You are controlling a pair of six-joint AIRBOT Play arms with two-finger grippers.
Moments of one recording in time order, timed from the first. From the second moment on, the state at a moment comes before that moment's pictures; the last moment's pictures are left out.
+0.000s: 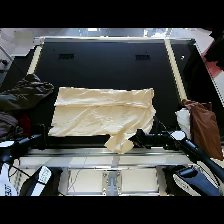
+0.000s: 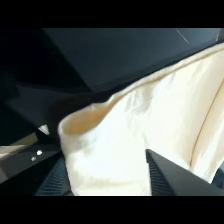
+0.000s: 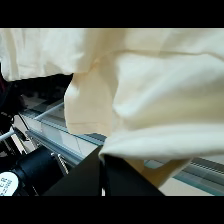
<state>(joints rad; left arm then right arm) 0.77 -0.88 0.22 0.71 -0.89 -1.62 0.26 -0.89 0.24 -0.35 0.85 1.42</state>
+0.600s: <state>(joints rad) 0.77 -0.74 0.26 0.57 -0.95 -1.33 0.26 -0.71 0.34 -0.46 0.91 1.50</state>
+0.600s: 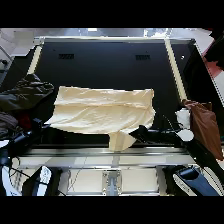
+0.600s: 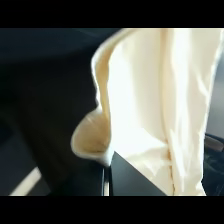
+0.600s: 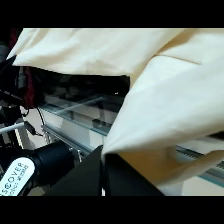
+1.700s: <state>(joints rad) 0.27 -1.09 0.97 1.02 -1.05 -1.33 0.22 -0.97 0.84 -1.20 0.88 1.71</state>
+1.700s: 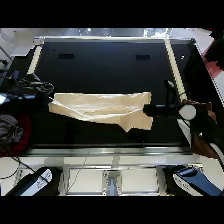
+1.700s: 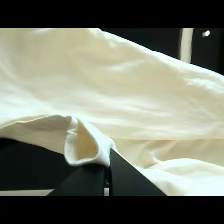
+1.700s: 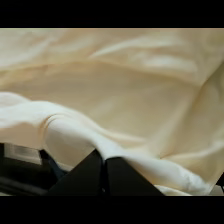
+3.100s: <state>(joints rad) 0.12 -1.49 1.30 1.40 -0.94 -1.50 0.10 -1.51 1.44 -1.32 1.03 1.58</state>
